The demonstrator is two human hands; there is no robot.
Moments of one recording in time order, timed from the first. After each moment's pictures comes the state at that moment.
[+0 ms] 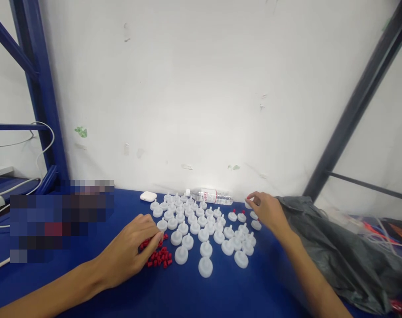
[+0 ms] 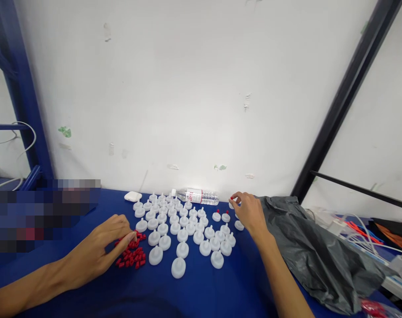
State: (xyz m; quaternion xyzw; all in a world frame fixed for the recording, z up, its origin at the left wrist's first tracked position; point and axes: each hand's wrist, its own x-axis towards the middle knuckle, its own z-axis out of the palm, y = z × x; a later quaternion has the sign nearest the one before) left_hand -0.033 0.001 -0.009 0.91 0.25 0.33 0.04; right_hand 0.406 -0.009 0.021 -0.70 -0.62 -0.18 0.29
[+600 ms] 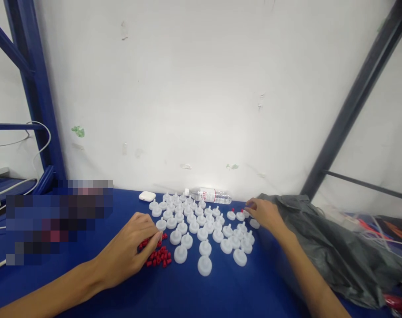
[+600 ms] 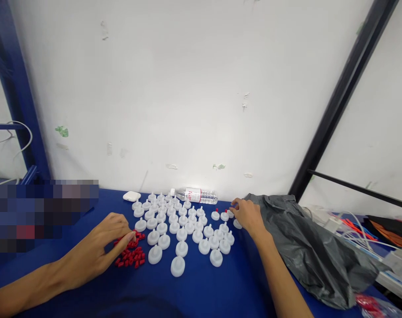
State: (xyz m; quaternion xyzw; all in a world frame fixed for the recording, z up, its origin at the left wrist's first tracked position) left_hand -0.033 0.003 -0.009 0.91 0.25 0.32 0.03; right_hand 0.409 -0.011 0.015 -0.78 -0.59 -0.08 0.19
